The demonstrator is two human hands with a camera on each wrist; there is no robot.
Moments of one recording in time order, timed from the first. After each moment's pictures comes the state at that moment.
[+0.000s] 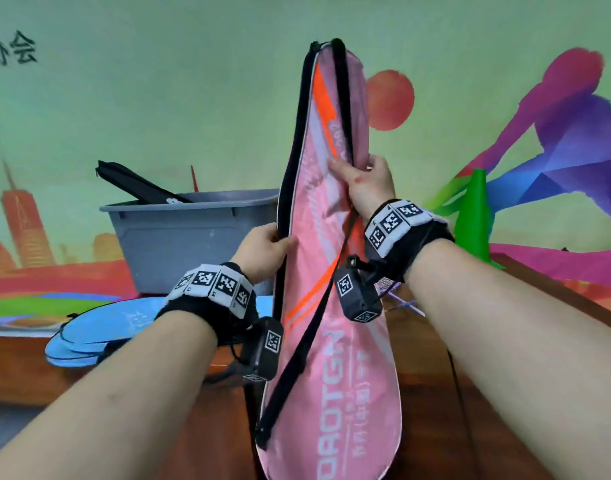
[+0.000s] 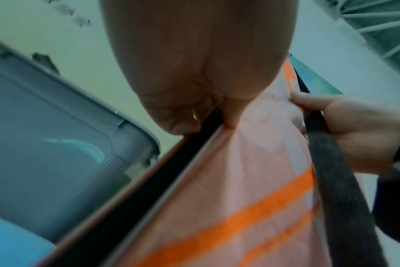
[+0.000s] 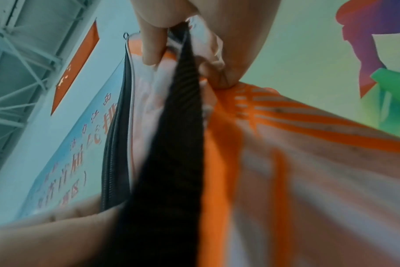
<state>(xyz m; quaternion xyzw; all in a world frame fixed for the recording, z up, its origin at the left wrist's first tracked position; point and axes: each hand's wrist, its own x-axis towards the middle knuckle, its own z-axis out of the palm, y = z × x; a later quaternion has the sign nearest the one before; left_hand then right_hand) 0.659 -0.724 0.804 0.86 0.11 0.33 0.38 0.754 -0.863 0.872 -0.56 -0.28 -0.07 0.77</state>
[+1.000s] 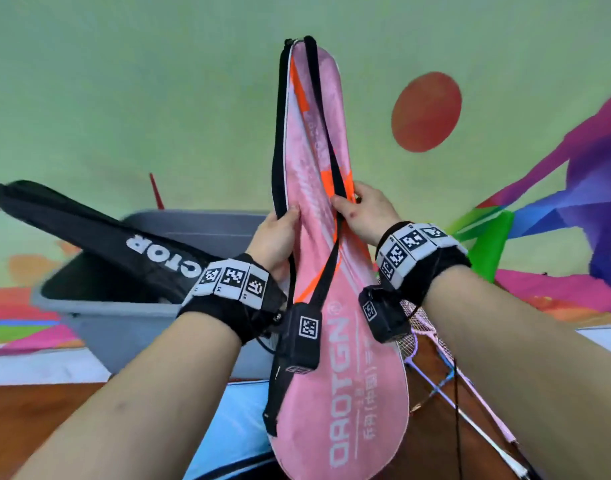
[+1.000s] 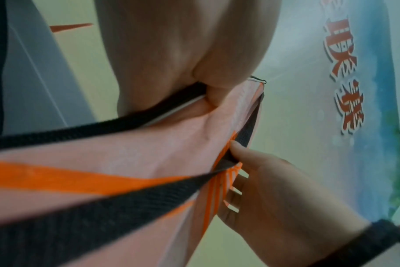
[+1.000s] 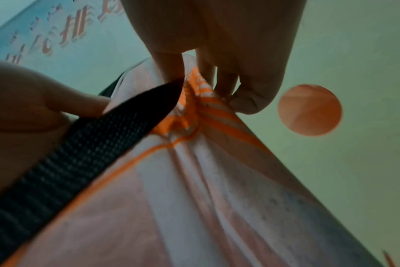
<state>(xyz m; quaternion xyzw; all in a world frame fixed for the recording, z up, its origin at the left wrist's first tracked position) 0.821 -0.541 1.006 0.58 0.16 0.19 0.77 0.885 -0.667 1.049 -0.85 -0.27 -0.05 0.45</state>
